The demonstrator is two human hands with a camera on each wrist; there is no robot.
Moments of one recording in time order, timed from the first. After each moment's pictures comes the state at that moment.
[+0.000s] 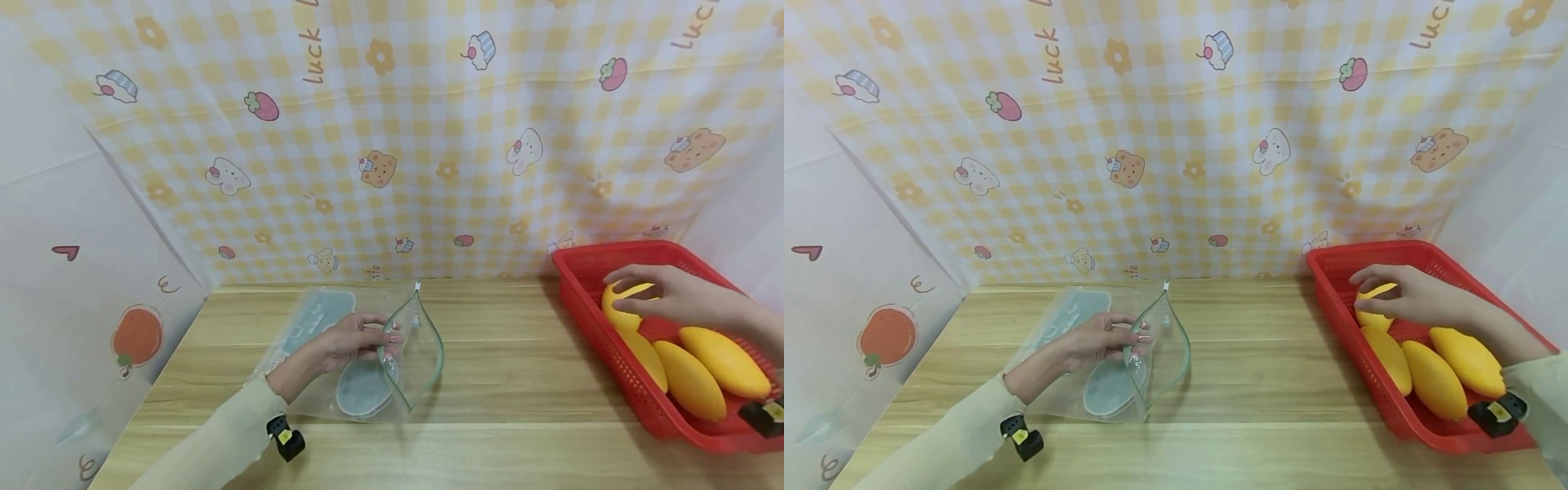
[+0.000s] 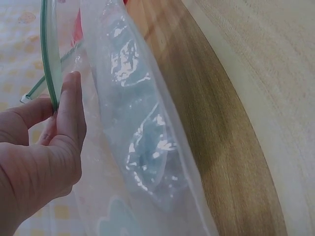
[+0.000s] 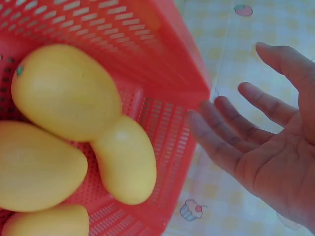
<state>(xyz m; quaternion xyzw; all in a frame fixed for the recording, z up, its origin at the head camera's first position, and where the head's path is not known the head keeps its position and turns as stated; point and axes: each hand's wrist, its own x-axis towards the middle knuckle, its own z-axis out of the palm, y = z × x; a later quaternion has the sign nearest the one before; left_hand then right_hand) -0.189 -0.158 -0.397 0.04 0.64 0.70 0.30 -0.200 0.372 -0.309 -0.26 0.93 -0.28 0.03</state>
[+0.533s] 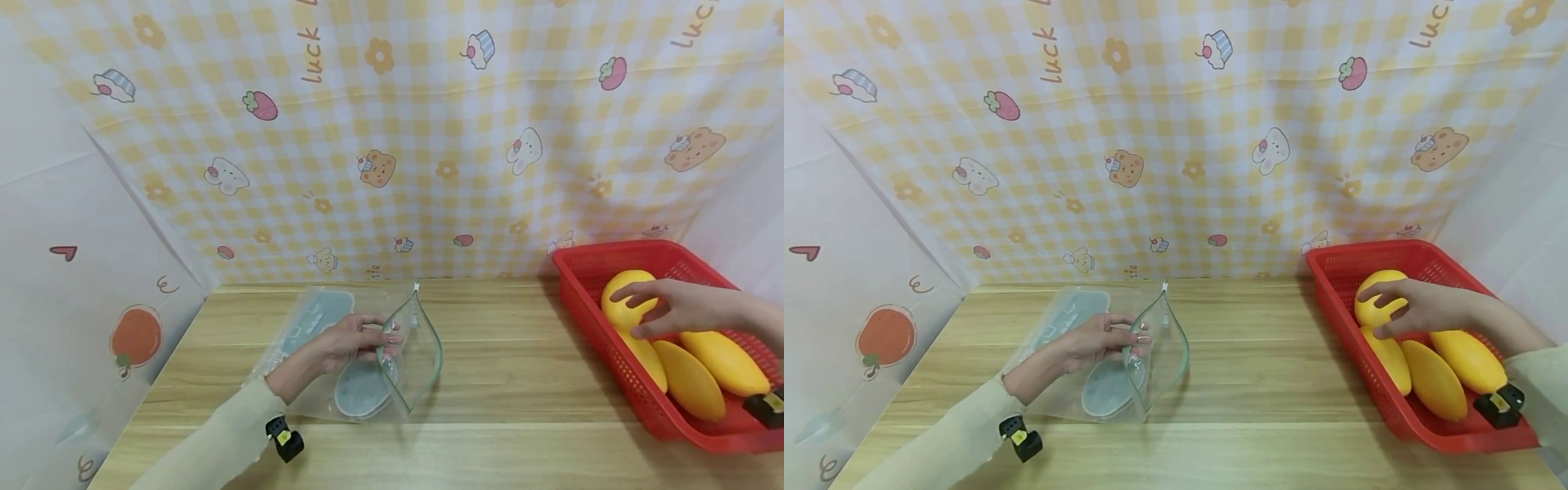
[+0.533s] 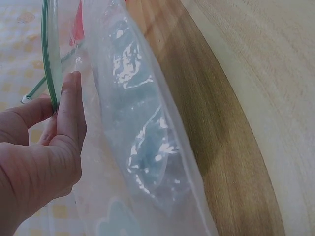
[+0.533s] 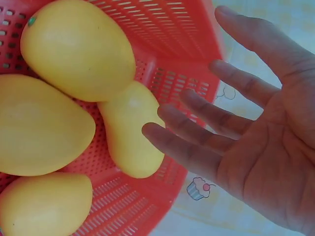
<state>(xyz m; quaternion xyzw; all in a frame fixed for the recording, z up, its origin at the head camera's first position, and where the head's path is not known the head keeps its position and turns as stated) -0.189 -0.158 -0.399 0.04 0.63 0.71 0.31 -0.208 0.392 -0.310 -0.24 0.91 -0.26 0.23</state>
